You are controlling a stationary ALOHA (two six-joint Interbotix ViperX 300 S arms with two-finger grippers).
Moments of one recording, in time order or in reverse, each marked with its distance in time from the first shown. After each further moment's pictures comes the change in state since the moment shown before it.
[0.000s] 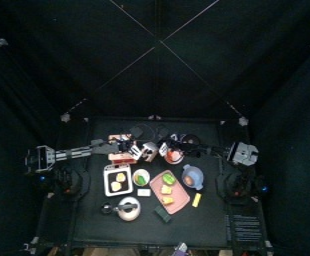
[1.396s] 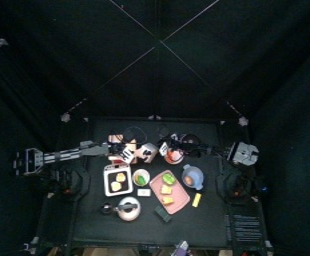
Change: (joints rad) left arm -0.023 -0.133 0.054 -0.103 0.130 0.000; right arm -0.012 -0.002 0.008 0.006 -0.021 0.000
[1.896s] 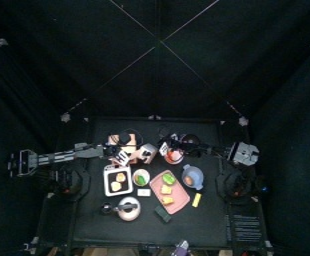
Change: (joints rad) left arm -0.021 -0.078 0.060 -0.003 -0.002 -0.002; right arm -0.002 -0.005 0.003 0.000 0.000 0.000
